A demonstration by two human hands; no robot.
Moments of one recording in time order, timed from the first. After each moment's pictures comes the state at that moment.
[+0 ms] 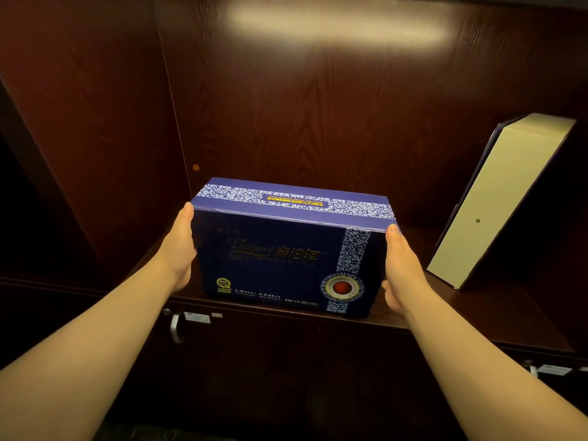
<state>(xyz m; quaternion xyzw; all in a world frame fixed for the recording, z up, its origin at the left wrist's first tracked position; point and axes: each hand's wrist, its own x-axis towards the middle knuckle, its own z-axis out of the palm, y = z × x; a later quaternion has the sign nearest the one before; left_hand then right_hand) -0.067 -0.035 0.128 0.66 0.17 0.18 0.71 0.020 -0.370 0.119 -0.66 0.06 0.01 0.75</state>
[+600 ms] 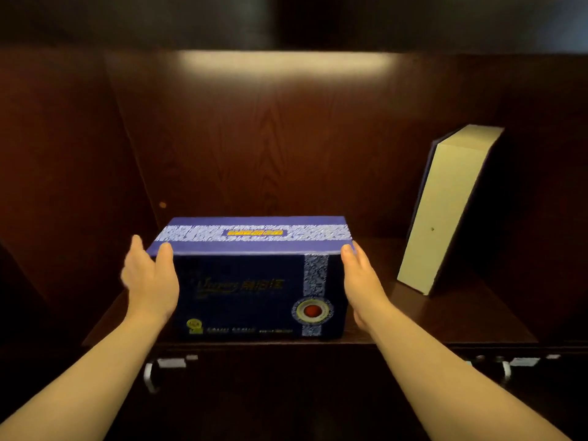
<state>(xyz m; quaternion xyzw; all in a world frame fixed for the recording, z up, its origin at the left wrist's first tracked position) -0.061 -0.062 0.154 0.79 0.24 0.31 0.47 0.019 -0.376 0.124 -0.71 0.02 0.01 0.71</state>
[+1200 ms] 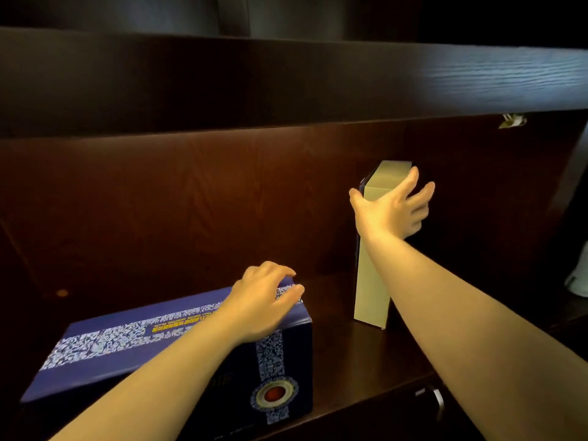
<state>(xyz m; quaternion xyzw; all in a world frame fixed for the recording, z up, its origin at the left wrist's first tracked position) 0.054 -0.239 0.227 0.94 -0.24 0.08 0.23 0.135 -0.471 0.286 -0.77 0.31 -0.42 0.35</state>
